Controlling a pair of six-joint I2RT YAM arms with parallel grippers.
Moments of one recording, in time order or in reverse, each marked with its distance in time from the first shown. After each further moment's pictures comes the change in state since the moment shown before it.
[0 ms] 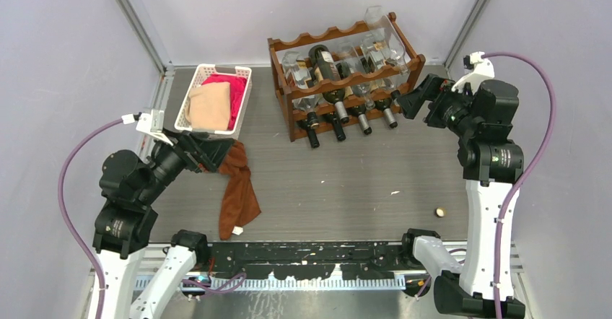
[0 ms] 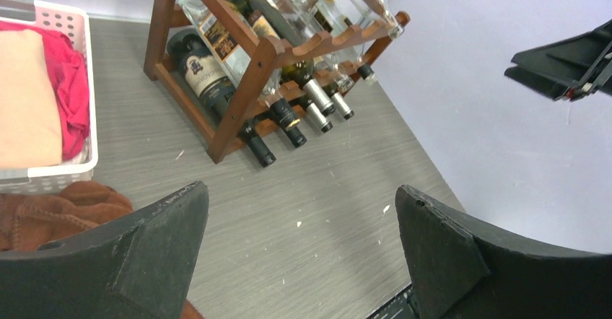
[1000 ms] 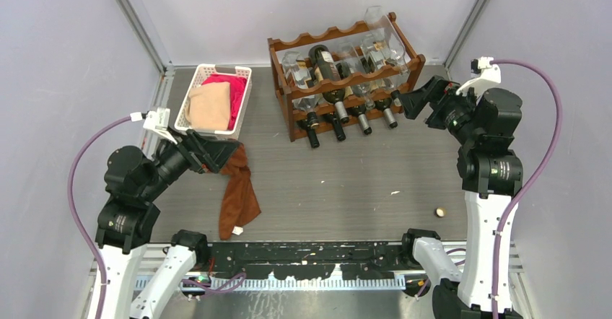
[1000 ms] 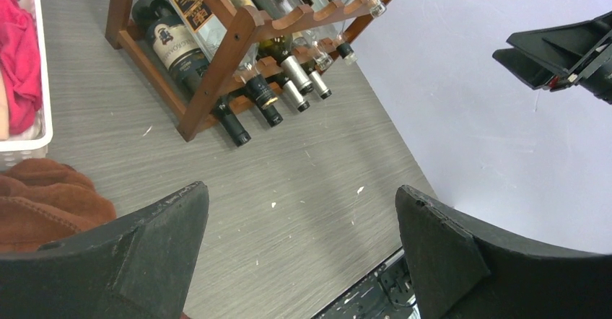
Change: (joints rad) left arm 0.000 0.028 -0.004 -0.018 0.072 -0.063; right arm 0.000 -0.069 -0.054 0.090 0.012 0.058
